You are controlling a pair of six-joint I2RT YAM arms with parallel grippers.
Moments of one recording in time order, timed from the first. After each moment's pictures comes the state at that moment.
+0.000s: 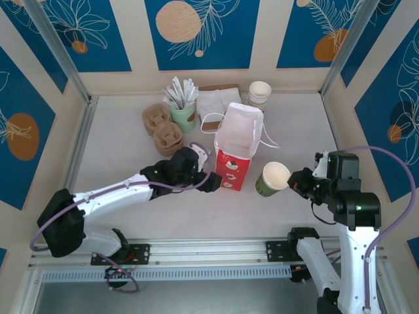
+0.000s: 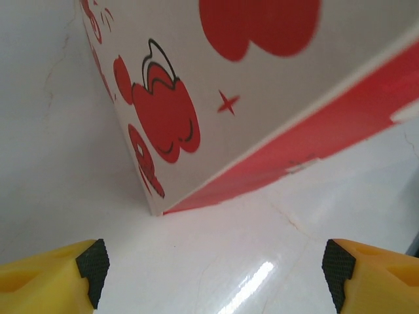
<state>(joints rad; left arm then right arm) -0.90 1.37 0.90 -0.23 0.07 -0.40 -0.02 0.67 1.15 -1.38 -0.36 0.59</state>
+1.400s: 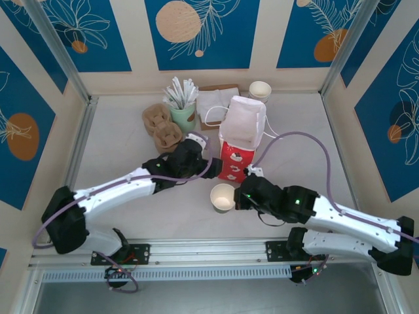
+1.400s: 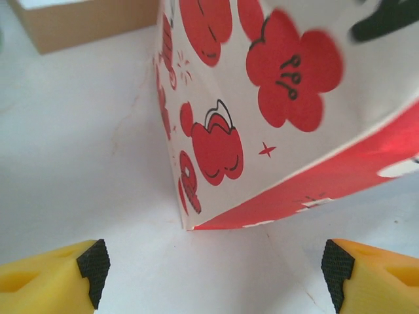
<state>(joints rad) -0.89 1.37 1.02 -0.30 -0.13 -0.49 1.13 0.89 0.82 -0.81 0.29 0.97</state>
